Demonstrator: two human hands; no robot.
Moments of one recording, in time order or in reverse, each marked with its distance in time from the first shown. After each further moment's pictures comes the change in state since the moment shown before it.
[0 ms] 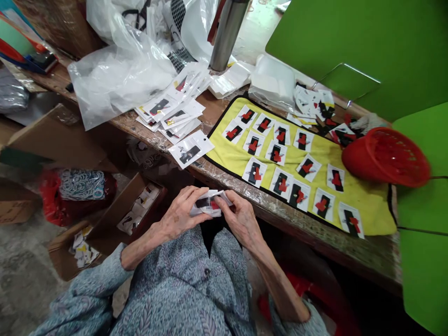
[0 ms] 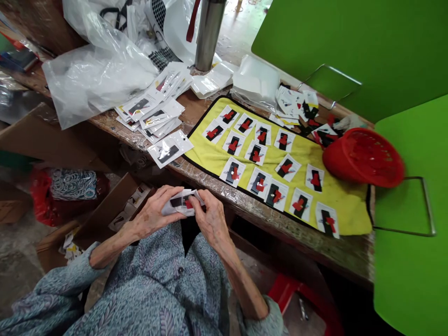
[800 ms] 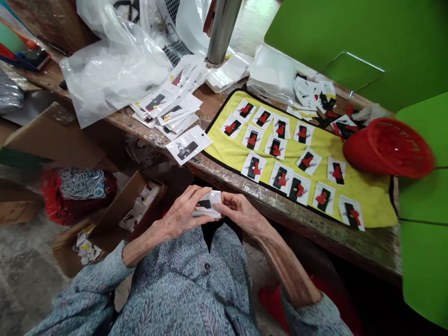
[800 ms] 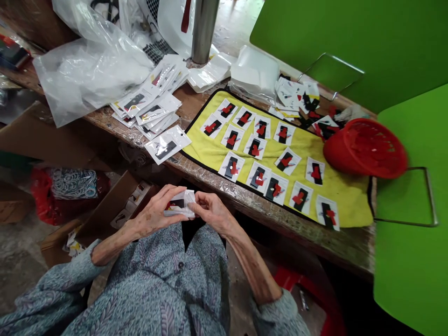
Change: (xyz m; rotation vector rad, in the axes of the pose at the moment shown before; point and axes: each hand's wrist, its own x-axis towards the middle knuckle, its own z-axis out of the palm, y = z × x) left_hand 0.002 0.007 -0.002 -0.108 -0.102 -0.035; right_hand 0.003 0.018 -0.012 0.481 -0.416 0.200
